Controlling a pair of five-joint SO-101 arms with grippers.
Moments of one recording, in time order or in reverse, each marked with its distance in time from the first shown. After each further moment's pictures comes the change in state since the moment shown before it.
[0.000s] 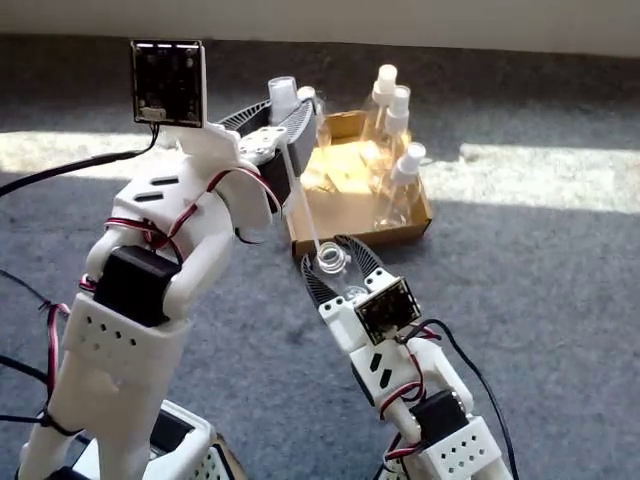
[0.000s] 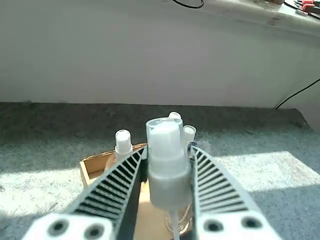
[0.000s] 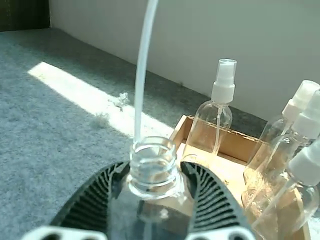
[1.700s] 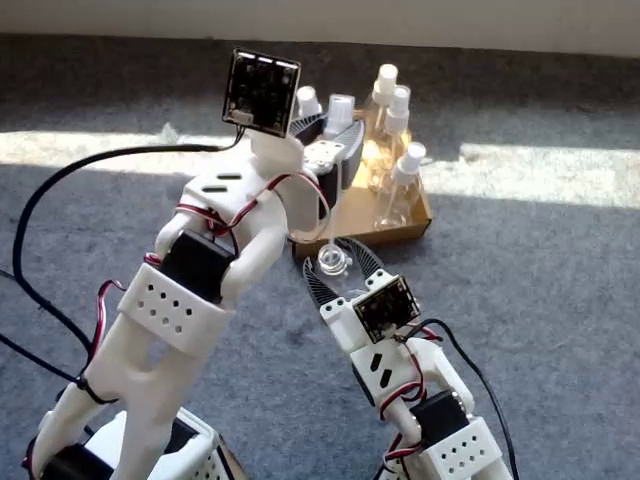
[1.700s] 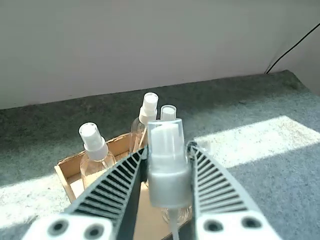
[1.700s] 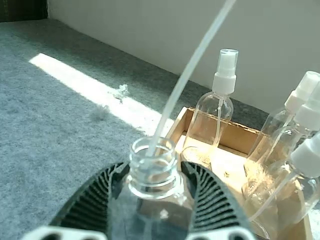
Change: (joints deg) left arm 6.2 6.5 7.5 -11.5 -6.1; right arm 0.3 0.0 0.0 1.8 0.1
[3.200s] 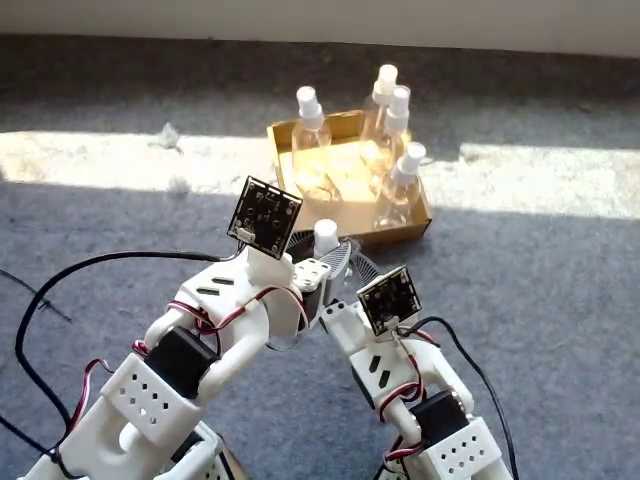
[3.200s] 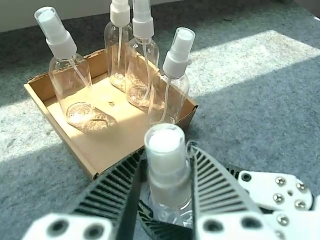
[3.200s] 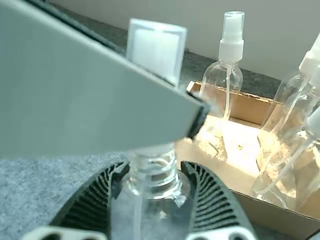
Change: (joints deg) left arm 7.2 -27.6 33.9 3.6 0.0; right arm -0.1 -0.2 0.0 5.7 -5.5
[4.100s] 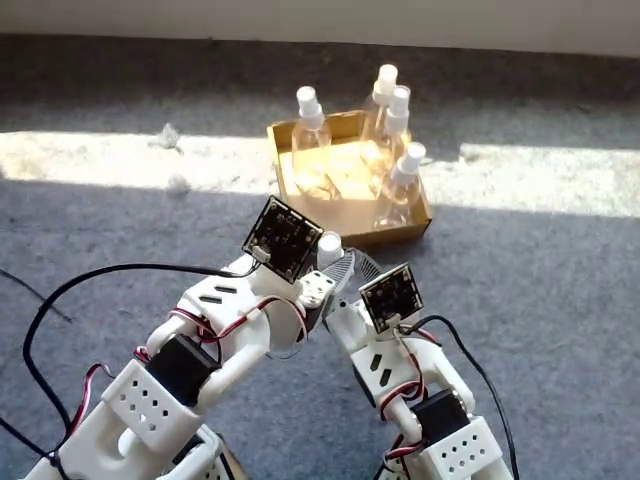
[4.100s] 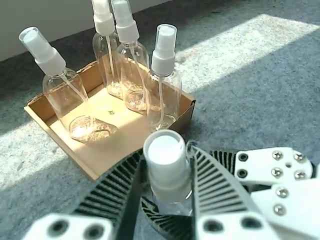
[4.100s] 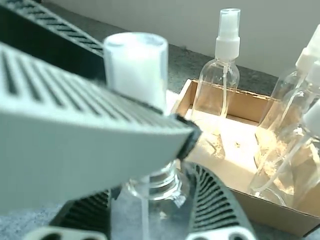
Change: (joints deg) left arm 3.0 -1.2 2.8 -0.4 -8.5; right arm 0.4 0.1 -1.0 0.1 -0.4
